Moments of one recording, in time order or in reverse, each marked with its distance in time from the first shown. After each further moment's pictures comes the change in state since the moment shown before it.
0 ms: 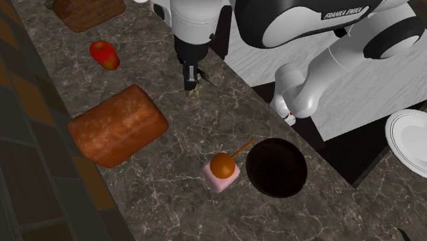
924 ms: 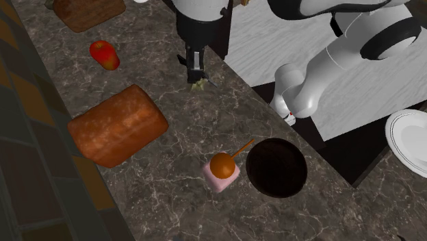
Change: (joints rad) arm 0.010 0.048 0.031 0.212 0.004 -0.165 0.038
